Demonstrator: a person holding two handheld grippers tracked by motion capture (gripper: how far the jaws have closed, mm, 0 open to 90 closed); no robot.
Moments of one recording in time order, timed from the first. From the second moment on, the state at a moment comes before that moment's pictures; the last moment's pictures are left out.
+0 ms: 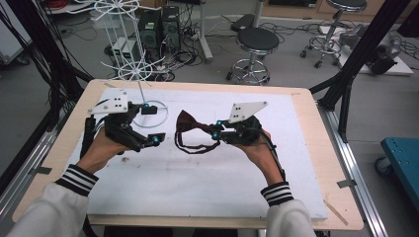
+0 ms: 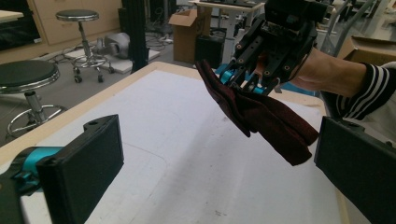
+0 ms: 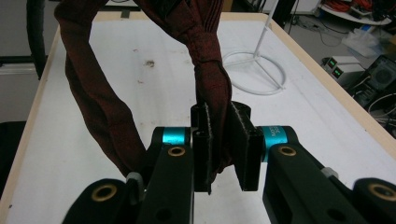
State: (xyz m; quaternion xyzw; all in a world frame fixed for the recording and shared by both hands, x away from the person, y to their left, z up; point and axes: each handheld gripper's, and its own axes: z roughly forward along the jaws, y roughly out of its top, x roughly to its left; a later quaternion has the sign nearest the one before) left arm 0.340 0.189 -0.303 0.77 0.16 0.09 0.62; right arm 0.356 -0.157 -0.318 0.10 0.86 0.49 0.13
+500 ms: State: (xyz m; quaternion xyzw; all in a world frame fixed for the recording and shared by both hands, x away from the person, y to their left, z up) left arm 0.348 0.172 -0.306 0.77 0.13 0.06 0.63; right arm 0.356 -0.143 -0.319 0.07 0.86 0.49 0.13
